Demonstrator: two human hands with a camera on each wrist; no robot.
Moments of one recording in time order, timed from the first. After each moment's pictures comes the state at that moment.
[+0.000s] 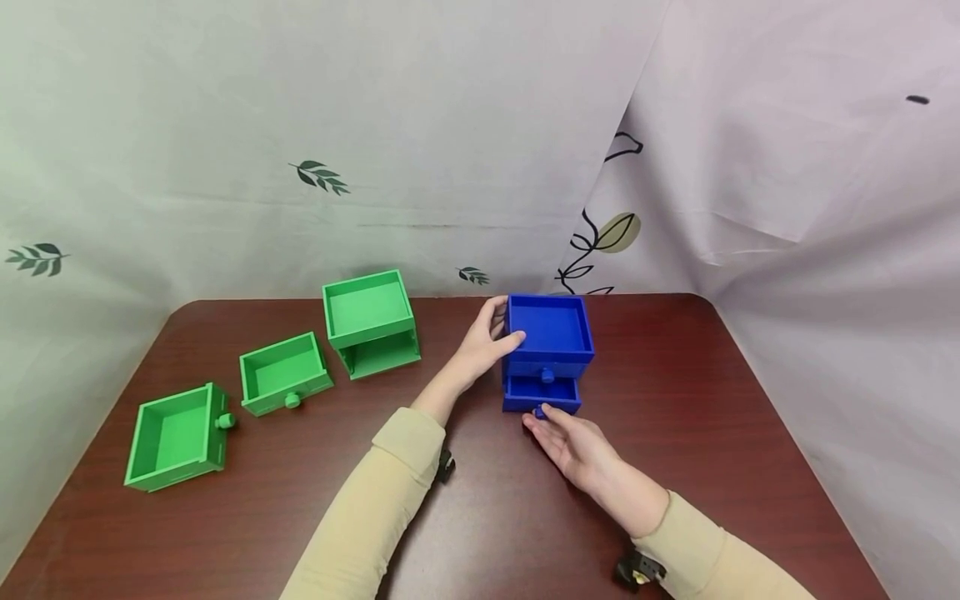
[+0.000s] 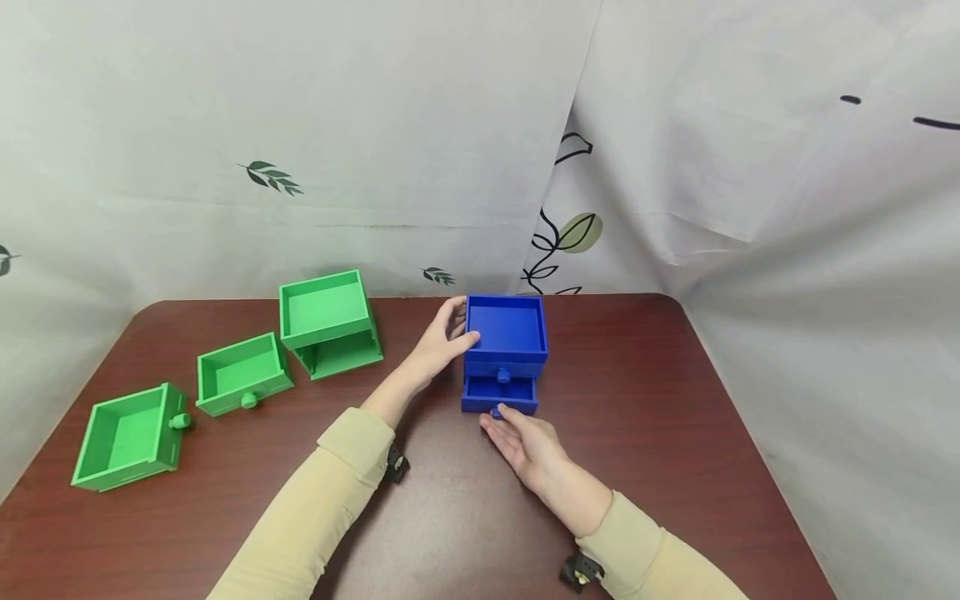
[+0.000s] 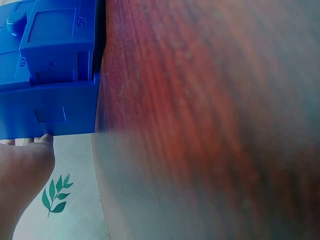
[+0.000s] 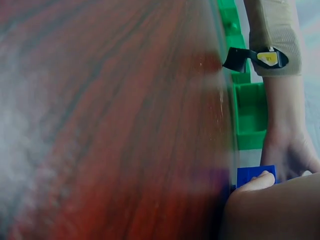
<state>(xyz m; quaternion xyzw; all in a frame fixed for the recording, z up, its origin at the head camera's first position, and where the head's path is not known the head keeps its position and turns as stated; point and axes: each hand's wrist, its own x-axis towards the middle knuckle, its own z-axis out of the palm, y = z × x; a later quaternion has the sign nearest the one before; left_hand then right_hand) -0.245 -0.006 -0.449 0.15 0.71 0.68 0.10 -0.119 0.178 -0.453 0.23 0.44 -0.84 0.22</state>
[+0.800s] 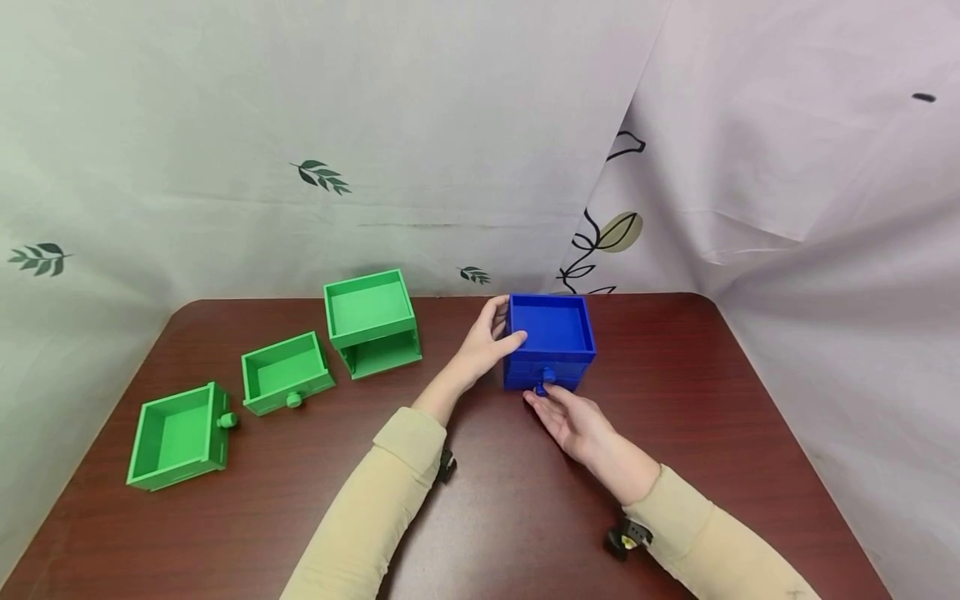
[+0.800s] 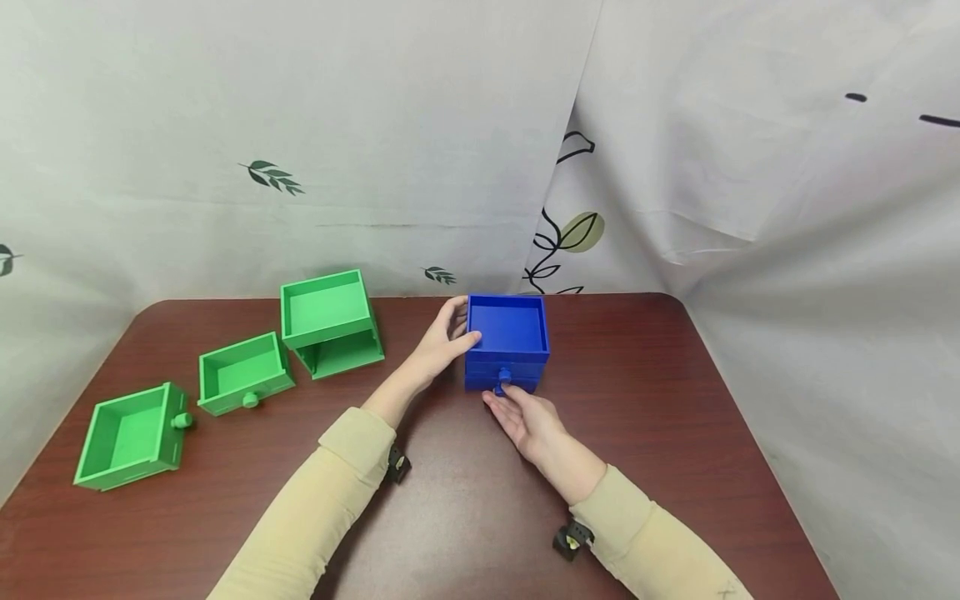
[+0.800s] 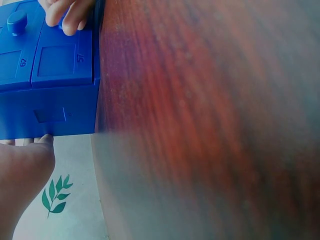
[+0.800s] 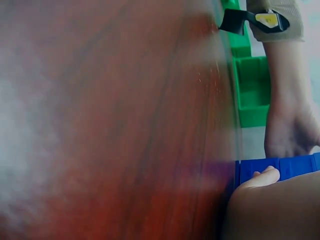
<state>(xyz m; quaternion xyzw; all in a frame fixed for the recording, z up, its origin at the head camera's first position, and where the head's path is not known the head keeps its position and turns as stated) -0.247 -0.005 -0.450 0.14 0.70 0.69 0.10 -0.151 0.178 -0.449 0.24 0.41 -0.85 0.22</state>
